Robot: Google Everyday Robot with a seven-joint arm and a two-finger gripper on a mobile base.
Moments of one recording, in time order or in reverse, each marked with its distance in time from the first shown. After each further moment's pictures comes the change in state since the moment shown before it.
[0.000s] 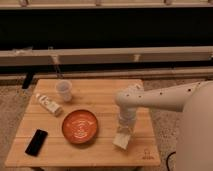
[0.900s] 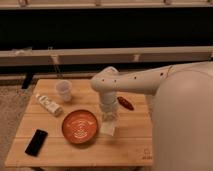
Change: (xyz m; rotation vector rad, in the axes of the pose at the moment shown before) arm -0.028 0.092 -0.058 0.081 -0.015 -0.212
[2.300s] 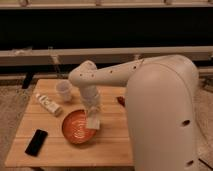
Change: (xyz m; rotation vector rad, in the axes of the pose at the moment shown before) arm -0.031 0.082 -0.025 0.016 -0.020 -0.201
